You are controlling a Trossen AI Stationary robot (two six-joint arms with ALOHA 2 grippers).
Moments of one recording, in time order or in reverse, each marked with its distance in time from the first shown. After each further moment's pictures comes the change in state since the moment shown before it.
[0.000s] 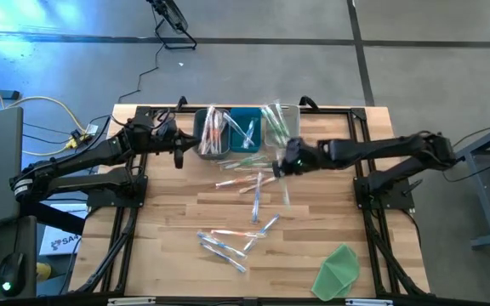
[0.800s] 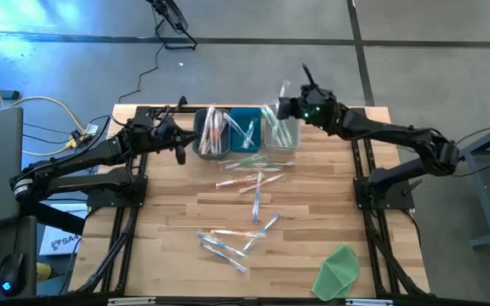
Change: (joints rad) left arm 0.000 0.000 0.000 0.004 -0.127 0.002; right arm -0.410 -0.030 0.002 0.551 0.140 -0.503
